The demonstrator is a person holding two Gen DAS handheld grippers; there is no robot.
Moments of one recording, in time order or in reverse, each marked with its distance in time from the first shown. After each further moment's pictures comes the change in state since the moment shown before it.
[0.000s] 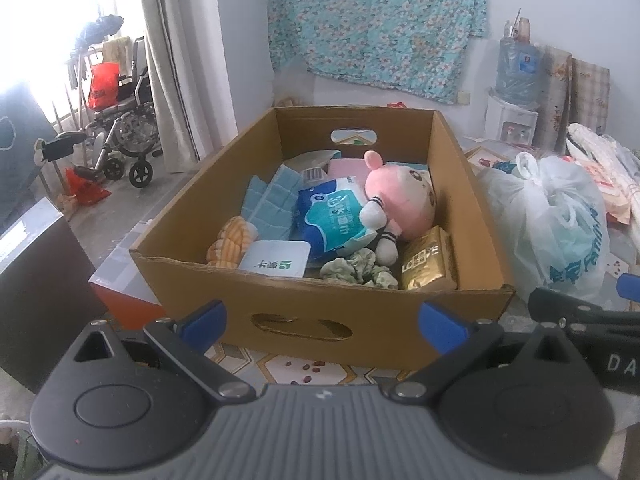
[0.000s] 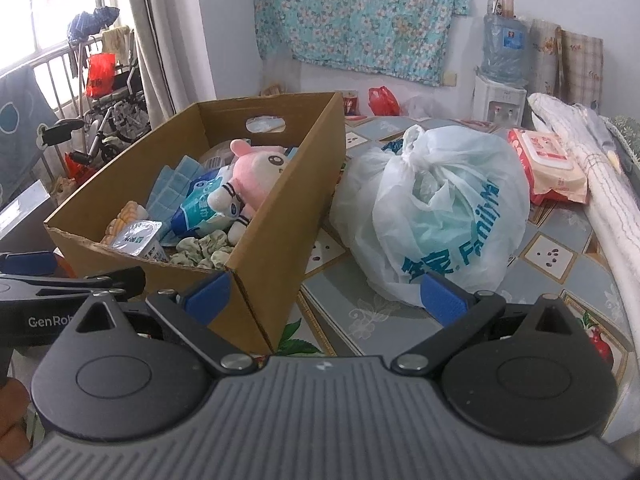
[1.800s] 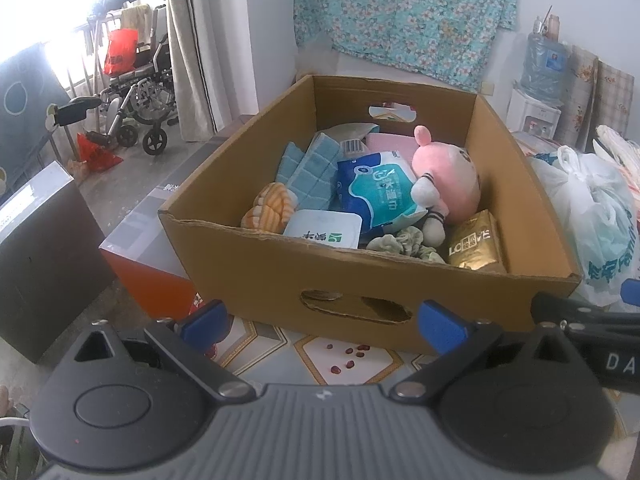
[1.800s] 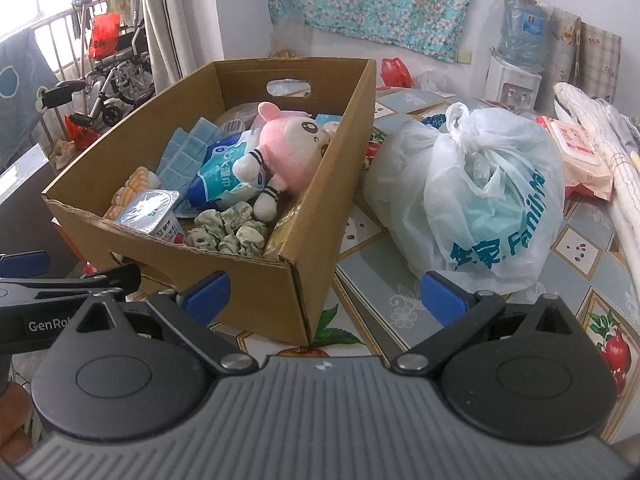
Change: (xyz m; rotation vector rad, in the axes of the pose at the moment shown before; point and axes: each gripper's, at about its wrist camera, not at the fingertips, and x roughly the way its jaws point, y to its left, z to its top) left arm 0.020 0.037 -0.008 -0.070 0.068 0.019; right arm 0.030 0.038 0.008 -0.056 0.103 -0.004
